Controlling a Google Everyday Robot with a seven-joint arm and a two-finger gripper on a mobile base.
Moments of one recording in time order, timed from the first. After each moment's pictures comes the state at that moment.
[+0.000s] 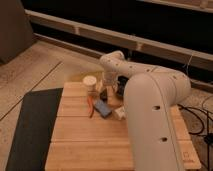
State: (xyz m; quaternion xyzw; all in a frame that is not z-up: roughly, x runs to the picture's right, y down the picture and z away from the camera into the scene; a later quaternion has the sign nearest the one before) arm 0.030 0.009 0.930 -0.24 0.16 0.63 0.72
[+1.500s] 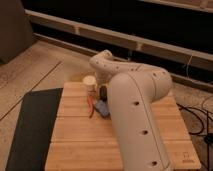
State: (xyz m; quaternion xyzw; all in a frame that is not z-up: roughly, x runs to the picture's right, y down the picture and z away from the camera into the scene) arm -0.011 -0.007 0.968 -0.23 0.16 0.56 0.78
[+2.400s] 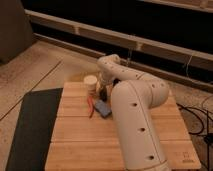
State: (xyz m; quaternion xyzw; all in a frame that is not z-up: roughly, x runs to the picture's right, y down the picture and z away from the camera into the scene) arm 0.006 0.013 1.013 -0.29 0.13 0.58 0.75
